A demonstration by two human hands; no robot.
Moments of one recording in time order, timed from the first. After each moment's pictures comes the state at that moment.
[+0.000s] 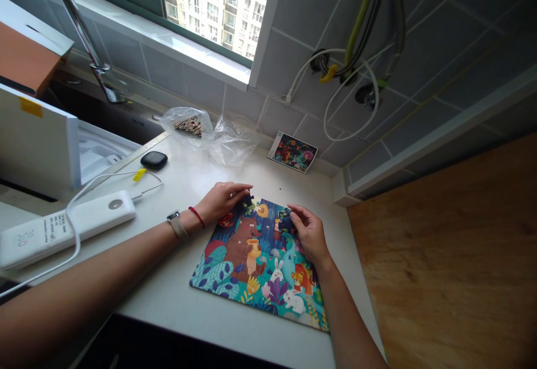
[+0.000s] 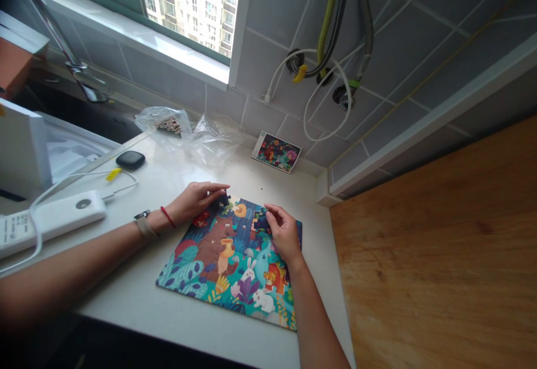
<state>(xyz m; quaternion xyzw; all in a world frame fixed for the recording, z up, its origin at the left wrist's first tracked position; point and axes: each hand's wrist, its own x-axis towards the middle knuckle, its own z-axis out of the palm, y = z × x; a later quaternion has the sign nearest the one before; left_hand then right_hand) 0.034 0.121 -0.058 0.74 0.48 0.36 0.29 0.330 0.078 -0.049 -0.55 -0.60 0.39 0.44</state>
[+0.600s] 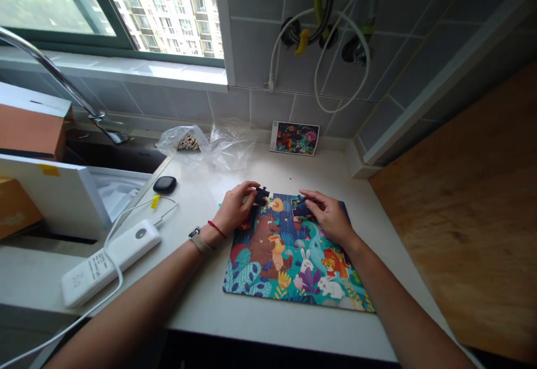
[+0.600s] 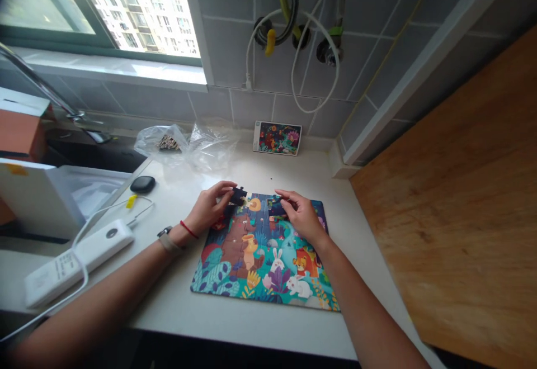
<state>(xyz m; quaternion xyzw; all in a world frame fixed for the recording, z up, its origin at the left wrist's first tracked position) 0.041 0.117 -0.062 0.73 0.47 0.39 0.30 0.330 0.080 -0.054 -0.54 -0.59 0.42 0.44</state>
